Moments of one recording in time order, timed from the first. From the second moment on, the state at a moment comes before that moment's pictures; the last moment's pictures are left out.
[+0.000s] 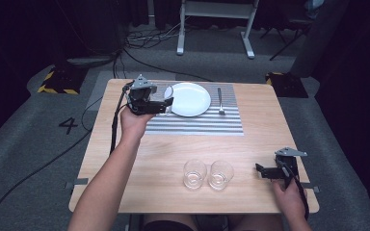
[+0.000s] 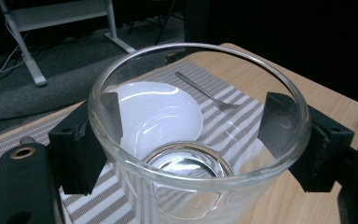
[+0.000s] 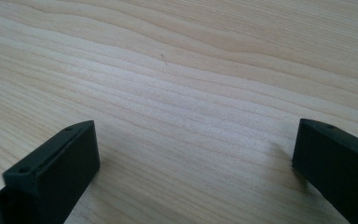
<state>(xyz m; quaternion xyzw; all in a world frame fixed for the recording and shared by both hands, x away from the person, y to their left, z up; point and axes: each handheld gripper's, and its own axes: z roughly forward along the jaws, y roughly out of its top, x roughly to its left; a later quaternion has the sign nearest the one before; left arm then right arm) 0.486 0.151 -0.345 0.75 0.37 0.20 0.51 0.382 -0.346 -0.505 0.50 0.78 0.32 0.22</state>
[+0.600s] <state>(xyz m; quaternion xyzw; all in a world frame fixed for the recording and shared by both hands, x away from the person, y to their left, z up) 0.536 0.142 -0.380 0.75 0.42 0.19 0.47 0.382 -0.345 -0.505 0.50 0.77 0.32 0.21</state>
